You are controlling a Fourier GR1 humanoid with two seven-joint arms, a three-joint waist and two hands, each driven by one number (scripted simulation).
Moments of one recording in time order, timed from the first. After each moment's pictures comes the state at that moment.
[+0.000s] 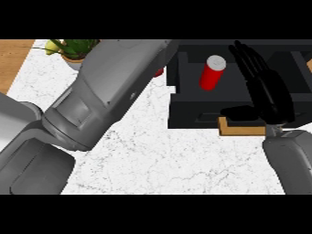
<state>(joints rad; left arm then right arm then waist) -1.64 0.01 -0.29 -0.29 0.59 0.62 -0.01 -0.42 -0.28 0.13 -1.51 0.84 -0.09 0.03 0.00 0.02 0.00</state>
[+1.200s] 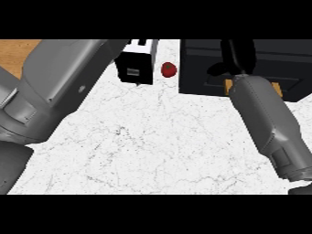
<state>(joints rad) -1.46 0.20 -0.30 -0.53 0.53 0.54 0.14 -0.96 -0.18 -0.02 -0.57 1.07 -0.61 -0.05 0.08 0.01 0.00</state>
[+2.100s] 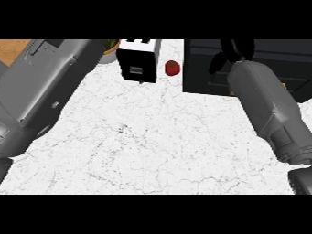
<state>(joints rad) -1.27 0.30 -0.33 -0.79 0.51 0.51 0.22 -1.14 -0.19 -0.13 -0.34 1.01 -0.61 -0.20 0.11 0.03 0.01</state>
